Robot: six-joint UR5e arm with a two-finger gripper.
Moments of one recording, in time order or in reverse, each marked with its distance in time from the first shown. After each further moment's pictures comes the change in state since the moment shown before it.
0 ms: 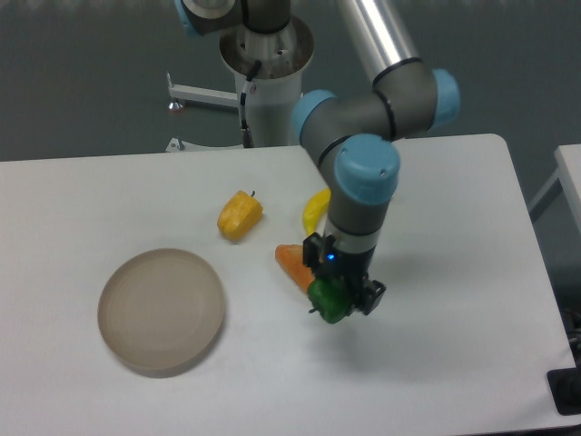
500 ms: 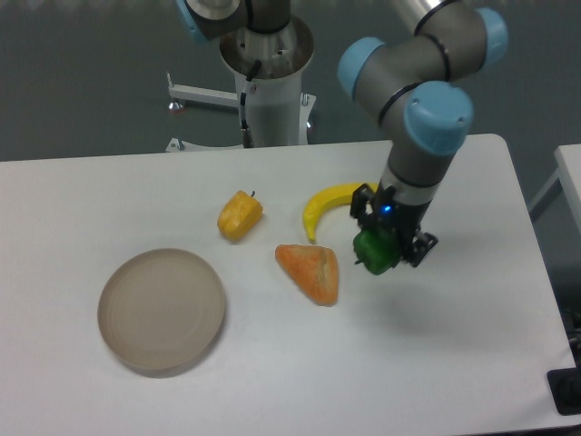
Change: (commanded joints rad) arm 0.140 0.048 0.006 -0.184 0.012 0.109
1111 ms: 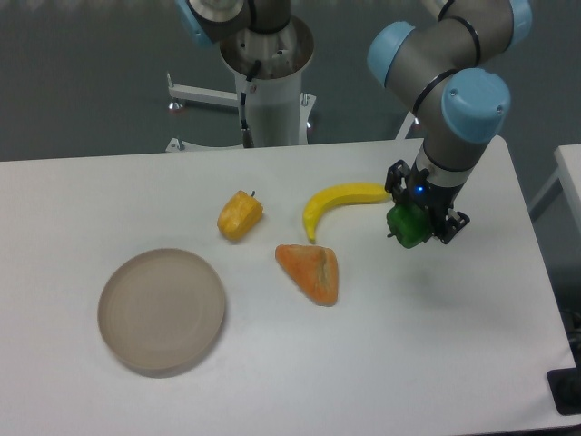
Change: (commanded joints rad) arm 0.008 -0.011 0.002 -0.002 0.109 0.163
